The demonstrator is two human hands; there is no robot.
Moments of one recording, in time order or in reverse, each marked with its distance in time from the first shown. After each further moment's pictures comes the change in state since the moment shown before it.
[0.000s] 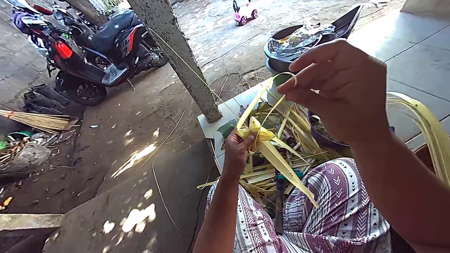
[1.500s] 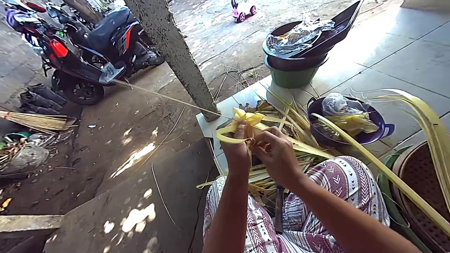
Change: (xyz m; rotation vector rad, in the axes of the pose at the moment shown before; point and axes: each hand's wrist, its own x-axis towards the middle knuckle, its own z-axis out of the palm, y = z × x) left_hand 0.002 0.002 0.029 -0.117 0.313 0.167; right_hand -0.081 0.009 0.099 -0.152 0.025 0.628
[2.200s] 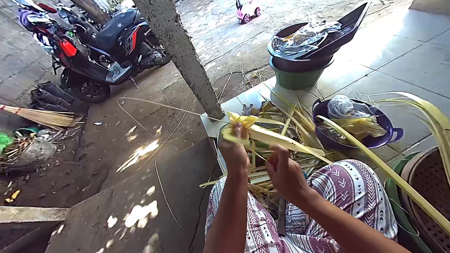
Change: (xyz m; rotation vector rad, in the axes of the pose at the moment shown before) left_hand 0.009 0.000 -0.011 -0.043 0.146 0.002; right_hand -0.038 0.046 0.016 -0.284 0.014 -0.154
